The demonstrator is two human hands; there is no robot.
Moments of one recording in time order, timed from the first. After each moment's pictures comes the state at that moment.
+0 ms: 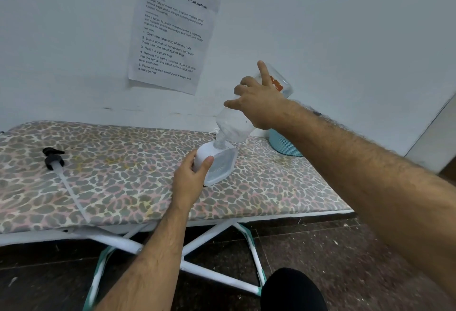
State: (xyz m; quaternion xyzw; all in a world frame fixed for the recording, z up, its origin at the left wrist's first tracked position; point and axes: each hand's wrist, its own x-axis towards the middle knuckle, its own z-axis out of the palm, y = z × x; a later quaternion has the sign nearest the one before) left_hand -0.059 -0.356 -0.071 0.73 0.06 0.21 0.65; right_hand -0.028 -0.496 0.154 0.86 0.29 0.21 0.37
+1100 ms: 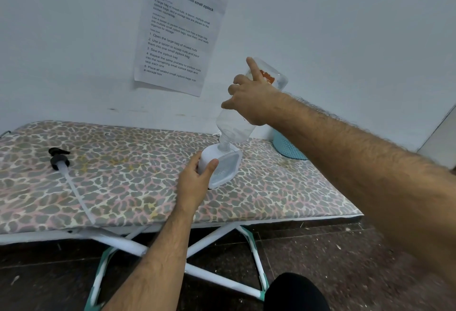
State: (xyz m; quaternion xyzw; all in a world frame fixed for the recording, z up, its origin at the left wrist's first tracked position) left_hand -0.055 -0.355 -0.074 0.72 0.06 0.22 0.65; right_hand -0.027 -0.468 0.165 0.82 0.30 0.19 0.44
